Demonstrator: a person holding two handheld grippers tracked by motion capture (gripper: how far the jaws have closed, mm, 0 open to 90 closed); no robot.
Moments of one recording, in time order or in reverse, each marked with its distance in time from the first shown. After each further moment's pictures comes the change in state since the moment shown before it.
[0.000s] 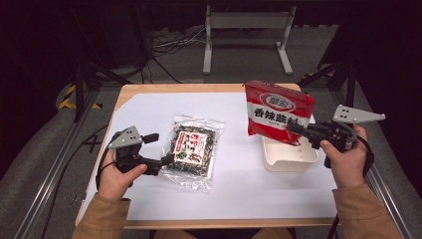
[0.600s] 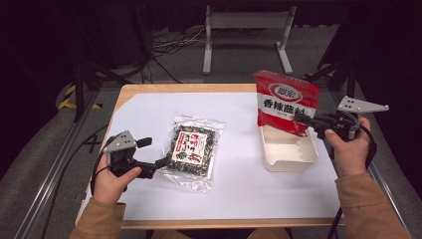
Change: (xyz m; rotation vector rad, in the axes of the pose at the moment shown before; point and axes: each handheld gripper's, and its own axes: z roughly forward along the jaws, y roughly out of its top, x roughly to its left) left arm 0.004 -0.016 -0.011 0.026 0.055 -0.037; right arm -0.038 -0.002 -0.002 0.008 -0.076 0.035
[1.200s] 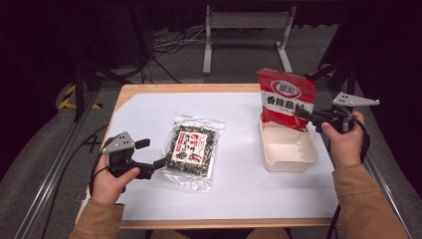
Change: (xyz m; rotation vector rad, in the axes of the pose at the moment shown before) left arm 0.003 -0.004 0.001 0.017 -0.001 -0.005; right arm -0.035 -0.014 0.017 0.041 -0.057 0.035
